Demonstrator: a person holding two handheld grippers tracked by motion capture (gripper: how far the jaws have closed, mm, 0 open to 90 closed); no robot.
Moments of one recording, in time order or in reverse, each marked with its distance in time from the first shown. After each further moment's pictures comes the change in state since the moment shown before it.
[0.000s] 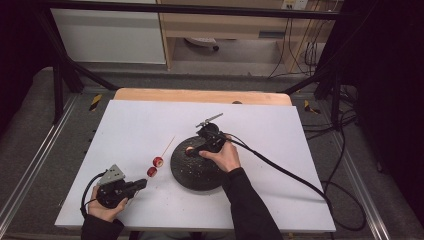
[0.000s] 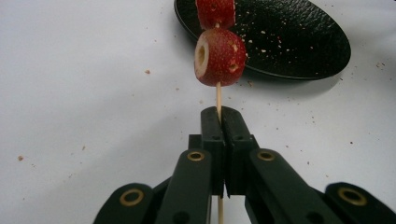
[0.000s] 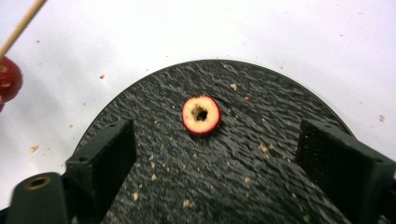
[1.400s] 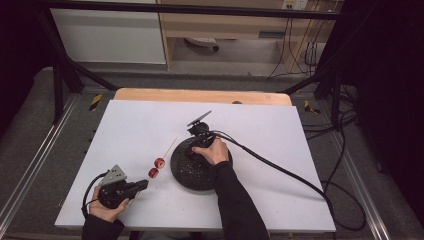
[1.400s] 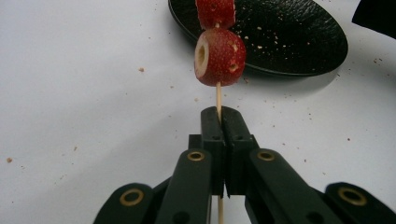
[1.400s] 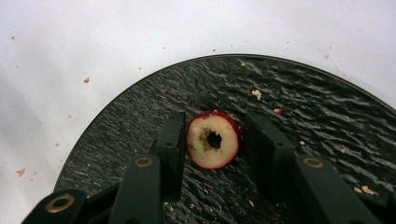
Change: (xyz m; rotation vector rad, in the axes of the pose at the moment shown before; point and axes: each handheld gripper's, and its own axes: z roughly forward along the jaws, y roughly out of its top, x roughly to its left) left arm -0.002 0.000 0.003 0.013 -0.009 0.008; right arm -0.007 0.014 0.043 0.138 0.056 0.067
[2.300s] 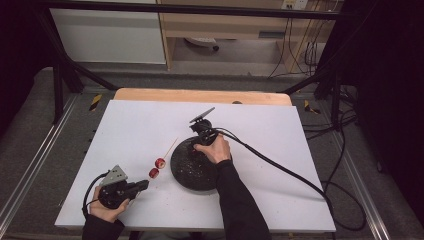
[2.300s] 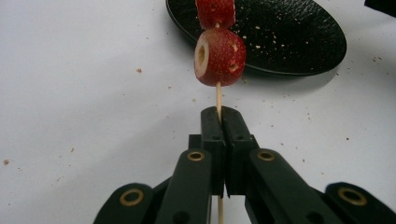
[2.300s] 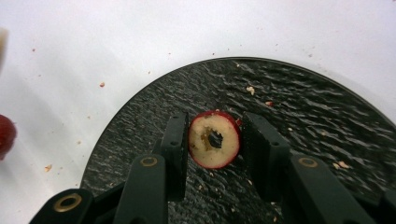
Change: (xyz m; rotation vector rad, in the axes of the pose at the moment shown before) left arm -0.002 0.000 0.001 0.003 0.000 0.010; right arm 0.002 0.003 -0.022 -0.009 -0.001 0.040
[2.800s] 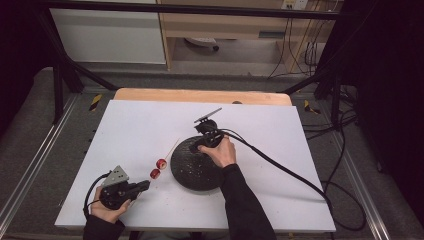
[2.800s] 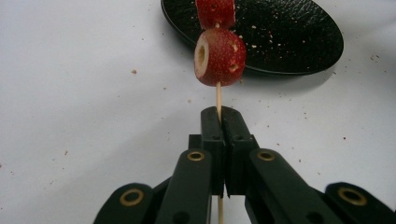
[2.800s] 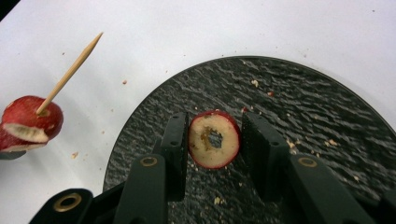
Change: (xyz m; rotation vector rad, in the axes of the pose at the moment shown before) left arm -0.004 0.001 0.001 0.000 -0.002 0.009; right arm 0.007 -0.014 -0.028 -0.065 0.024 0.010
